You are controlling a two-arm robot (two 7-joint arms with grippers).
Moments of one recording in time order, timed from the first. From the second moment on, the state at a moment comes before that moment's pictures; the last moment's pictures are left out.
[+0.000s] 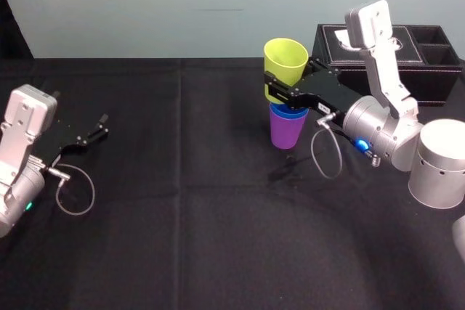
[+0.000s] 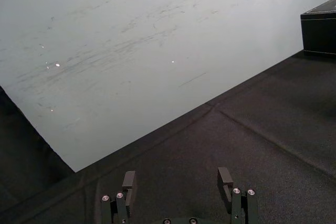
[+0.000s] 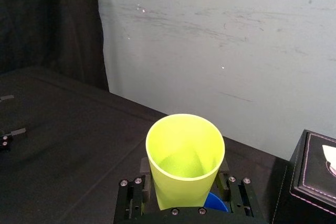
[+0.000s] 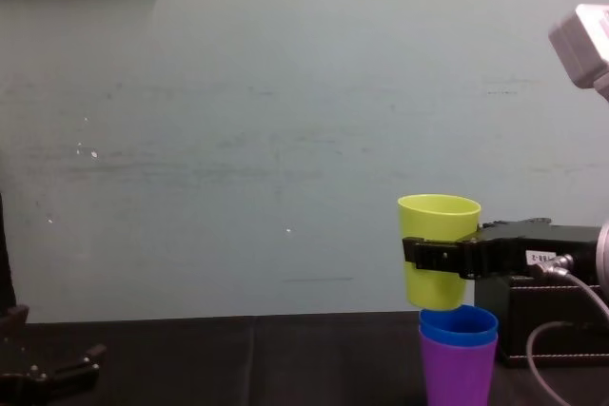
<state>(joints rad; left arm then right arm) -0.20 0.60 0.45 -1.41 -0.25 -0.12 0.03 0.31 0.30 -0.31 -1.54 0.24 0.29 0.29</state>
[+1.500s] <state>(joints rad) -0.20 0.60 0.45 -1.41 -0.25 -0.12 0.03 0.29 0.31 -0.29 -1.52 0.24 0.28 0.28</state>
